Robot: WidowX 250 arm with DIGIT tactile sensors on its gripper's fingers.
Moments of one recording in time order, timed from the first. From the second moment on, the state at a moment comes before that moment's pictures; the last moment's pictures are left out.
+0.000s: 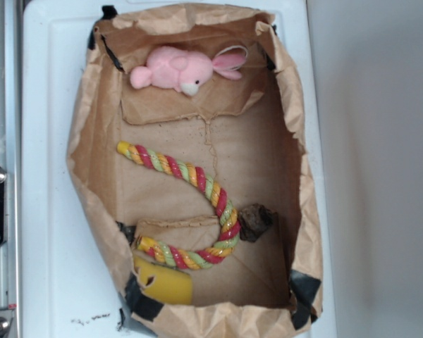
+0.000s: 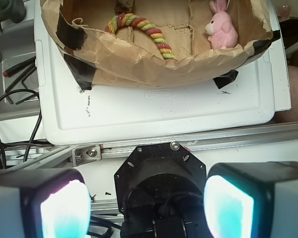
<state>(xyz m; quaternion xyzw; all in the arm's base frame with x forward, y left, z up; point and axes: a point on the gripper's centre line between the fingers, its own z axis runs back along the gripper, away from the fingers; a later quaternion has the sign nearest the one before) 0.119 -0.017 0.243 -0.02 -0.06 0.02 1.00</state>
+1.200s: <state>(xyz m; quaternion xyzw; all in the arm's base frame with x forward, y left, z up) 0.238 0.022 0.205 -0.01 -0.12 0.05 0.99</state>
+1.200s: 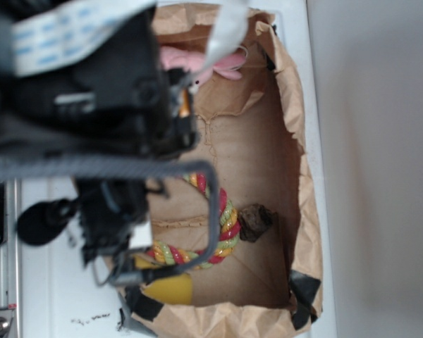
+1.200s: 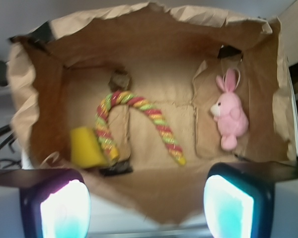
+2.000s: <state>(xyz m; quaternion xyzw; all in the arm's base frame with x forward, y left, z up) 0.257 0.018 0.174 -0.04 -0.13 0.02 0.99</state>
